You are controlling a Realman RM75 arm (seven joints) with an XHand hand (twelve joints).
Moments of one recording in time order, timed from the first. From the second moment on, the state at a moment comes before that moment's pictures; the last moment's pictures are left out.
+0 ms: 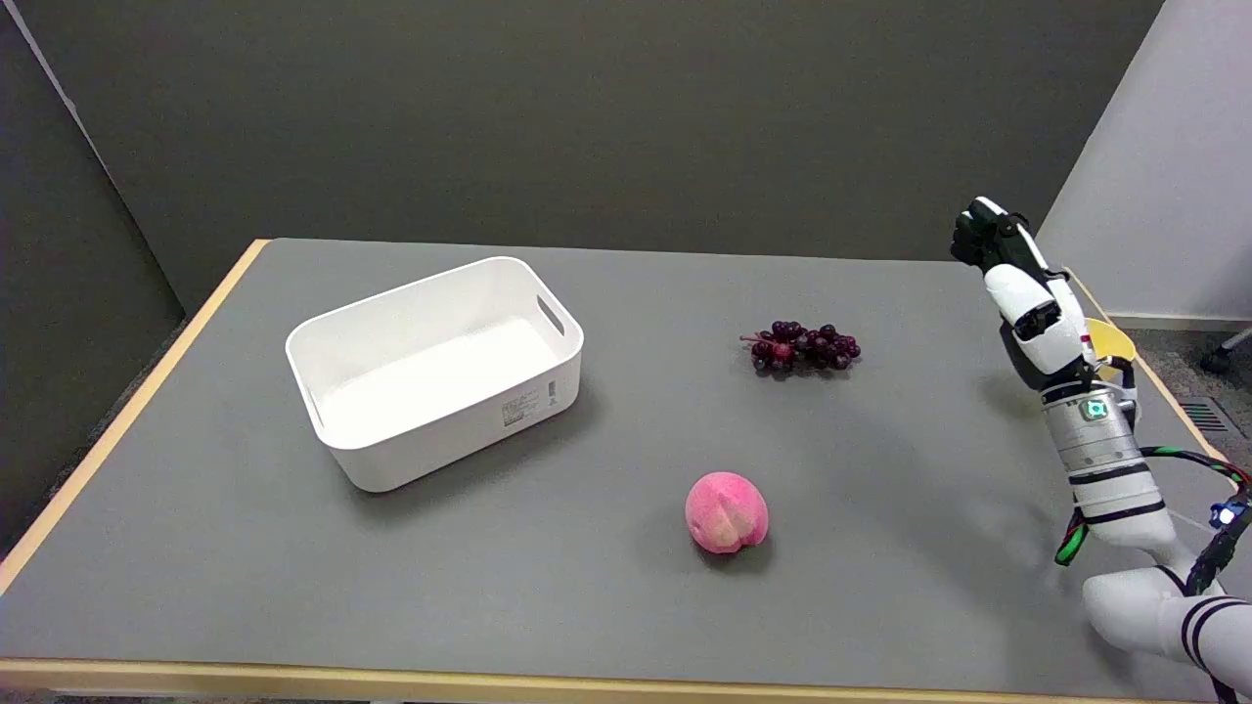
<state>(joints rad) 0.11 -0.90 -1.84 0.50 0.61 1.36 1.63</state>
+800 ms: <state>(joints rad) 0.08 -0.88 -1.81 0.58 0.55 1.26 1.21</state>
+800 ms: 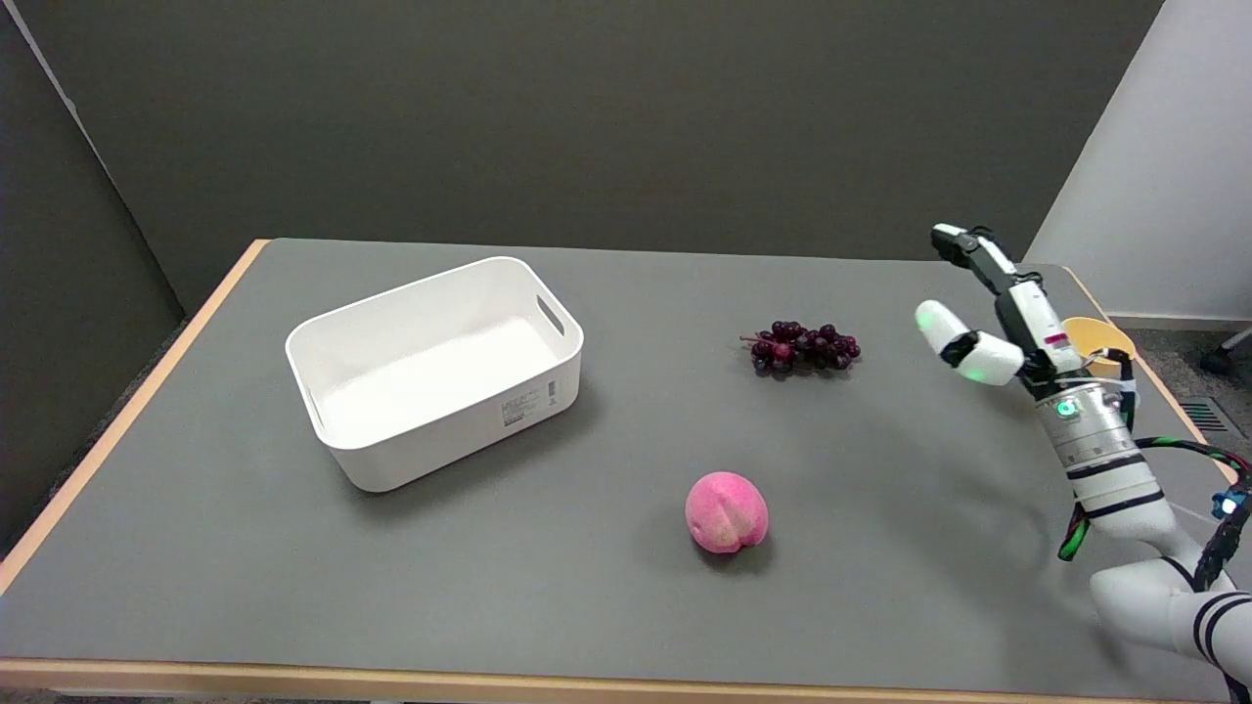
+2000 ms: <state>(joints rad) 0.08 -0.98 -1.93 1.21 1.29 0.68 -0.28</state>
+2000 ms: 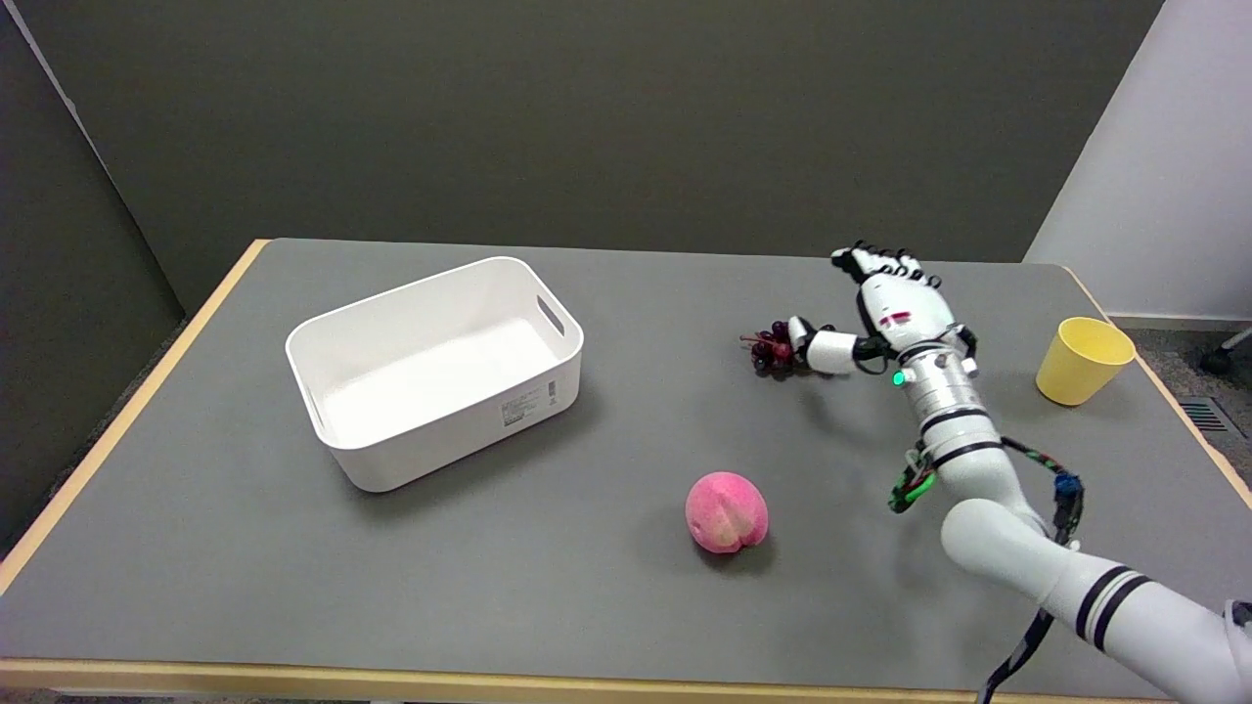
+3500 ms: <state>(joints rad) 0.26 -1.04 -2.12 1.06 1.52 0.50 -0.52</state>
